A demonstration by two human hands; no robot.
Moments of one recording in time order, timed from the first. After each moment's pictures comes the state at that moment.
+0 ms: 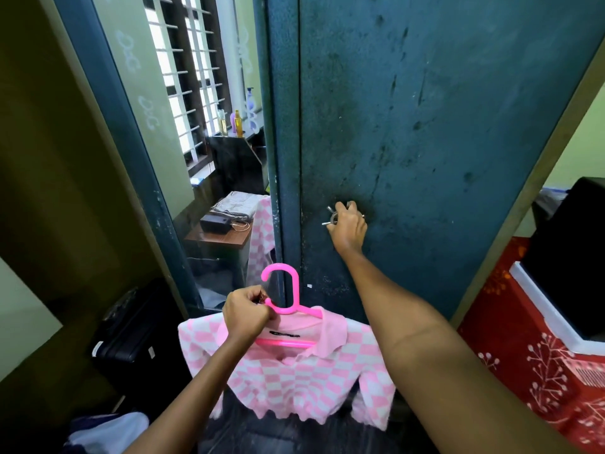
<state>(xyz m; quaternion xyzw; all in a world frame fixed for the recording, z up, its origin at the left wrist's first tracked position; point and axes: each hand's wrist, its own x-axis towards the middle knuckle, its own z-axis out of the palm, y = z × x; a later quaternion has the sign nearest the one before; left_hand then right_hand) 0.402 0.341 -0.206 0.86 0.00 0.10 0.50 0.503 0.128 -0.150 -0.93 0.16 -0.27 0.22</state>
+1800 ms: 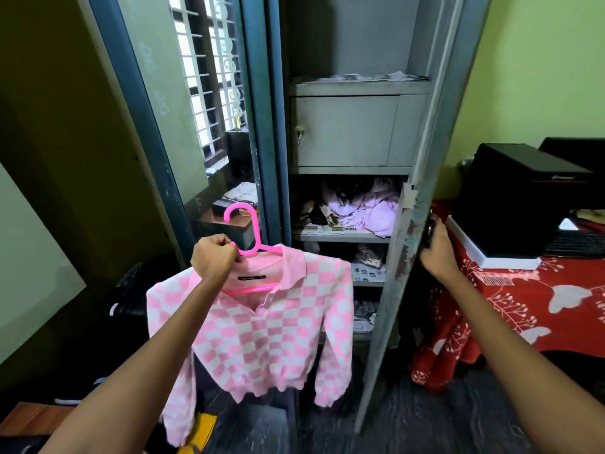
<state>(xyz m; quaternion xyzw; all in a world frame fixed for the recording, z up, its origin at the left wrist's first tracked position) 0.248 0.395 -0.149 0.86 0.06 0.18 0.48 0.155 0.005 -0.180 -0.86 0.16 -0.31 0.37</state>
